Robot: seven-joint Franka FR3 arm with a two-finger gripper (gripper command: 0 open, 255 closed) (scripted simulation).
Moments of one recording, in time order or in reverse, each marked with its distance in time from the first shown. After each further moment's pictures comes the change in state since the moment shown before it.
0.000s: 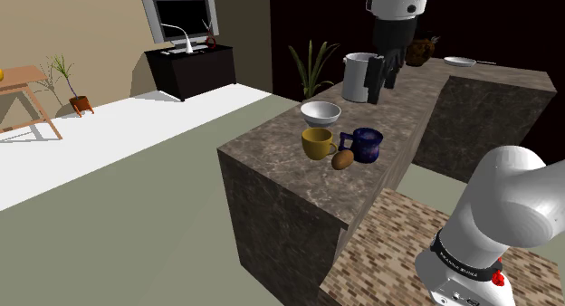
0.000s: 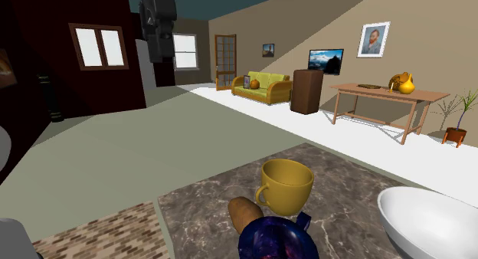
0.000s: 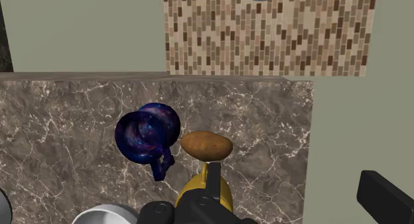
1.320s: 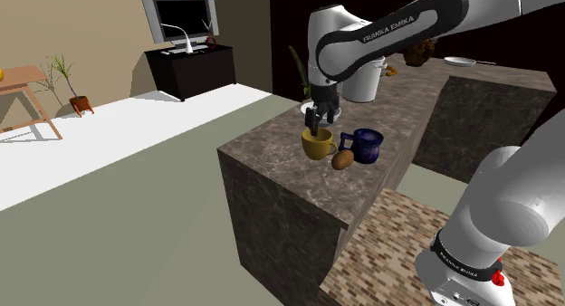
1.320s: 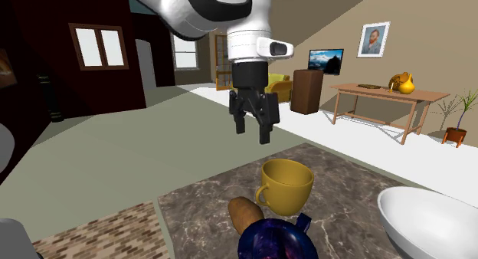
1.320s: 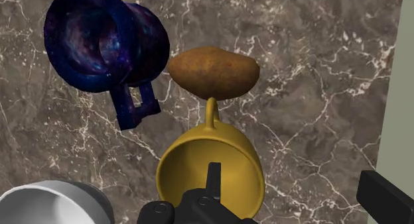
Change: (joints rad) arm -0.040 0.528 -0.054 -0.034 -0.050 0.564 -0.020
